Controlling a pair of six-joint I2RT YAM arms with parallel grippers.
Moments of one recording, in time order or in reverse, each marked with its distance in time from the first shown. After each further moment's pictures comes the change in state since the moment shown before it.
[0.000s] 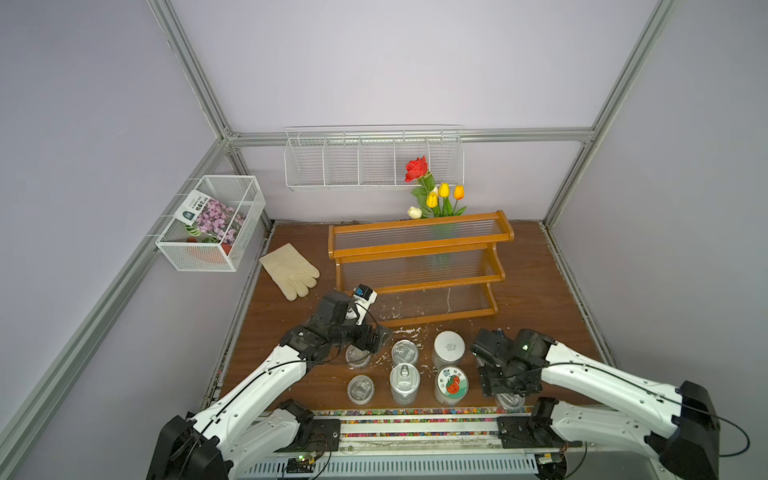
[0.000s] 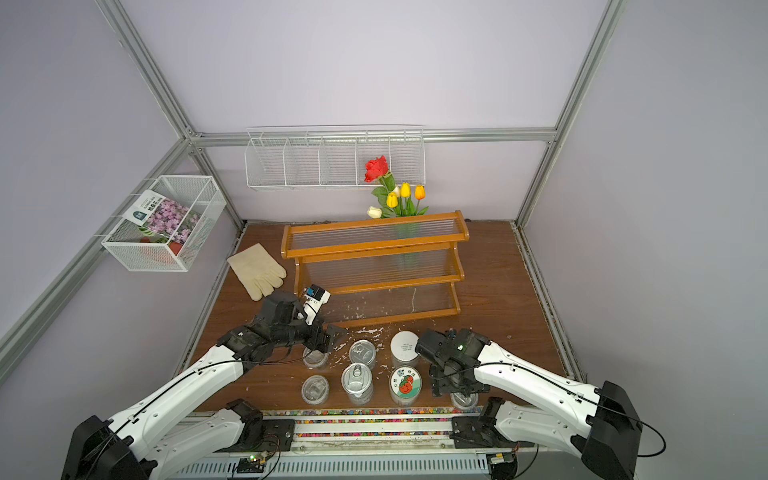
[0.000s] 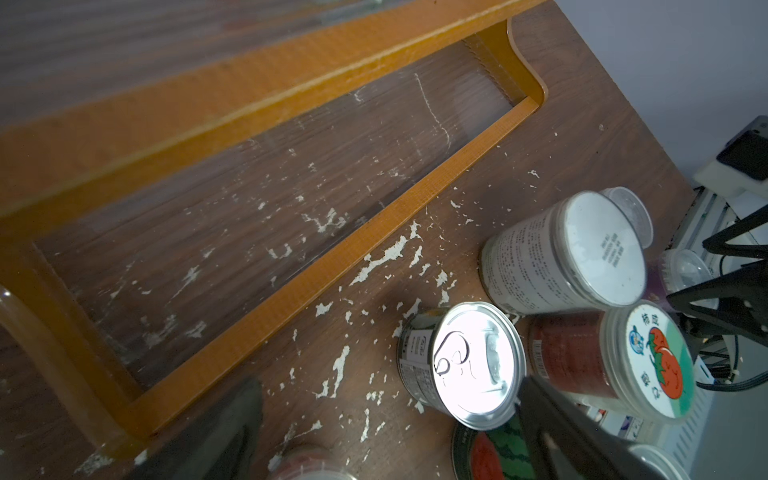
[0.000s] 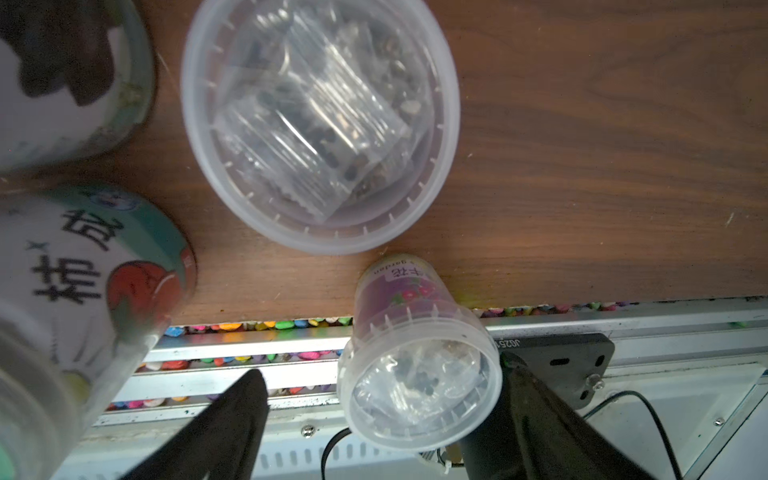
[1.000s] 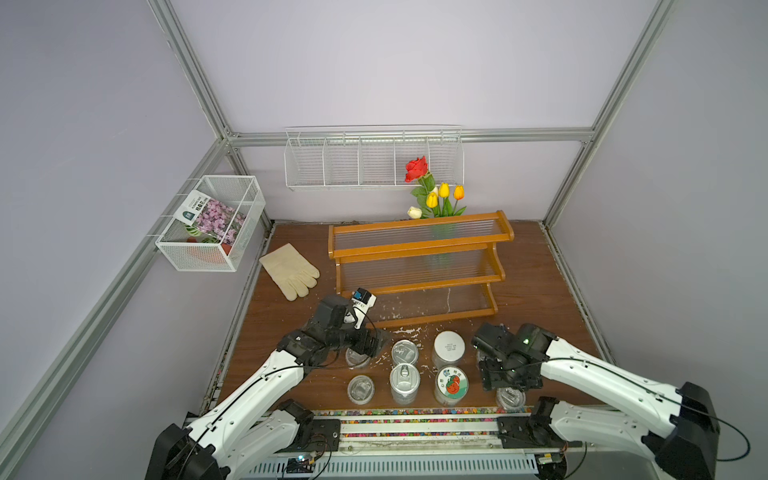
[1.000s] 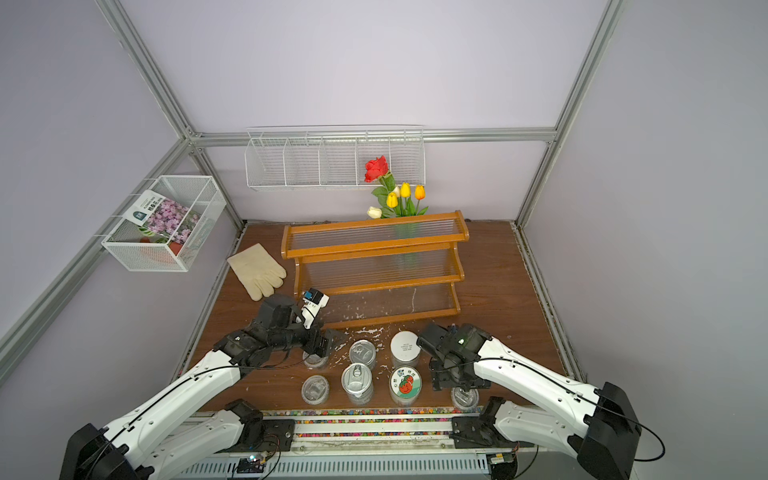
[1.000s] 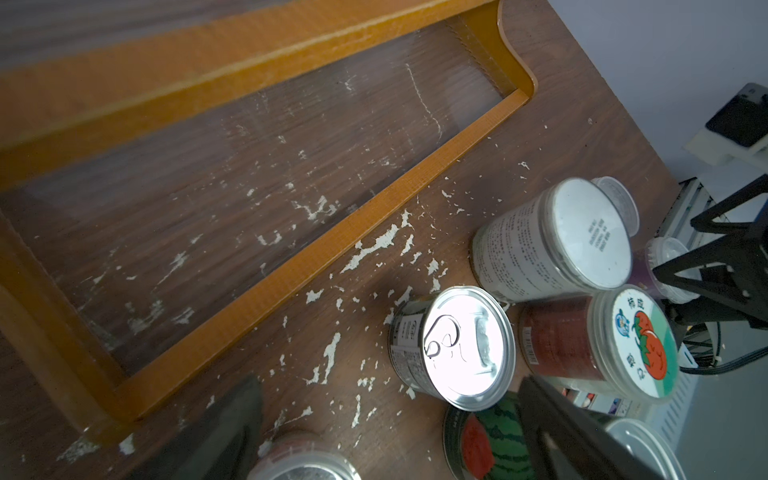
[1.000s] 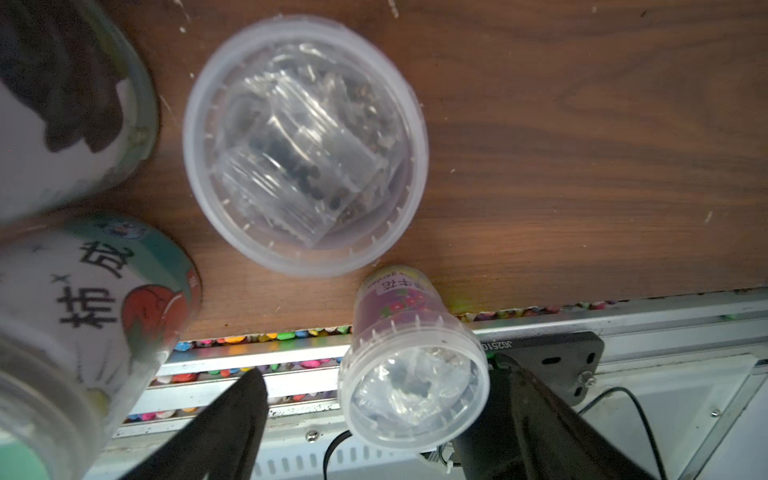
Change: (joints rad) left arm 0.000 -0.040 -0.026 -0.014 0.024 -0.008; right arm -0.048 0.011 0.040 -0.023 0.042 0.002
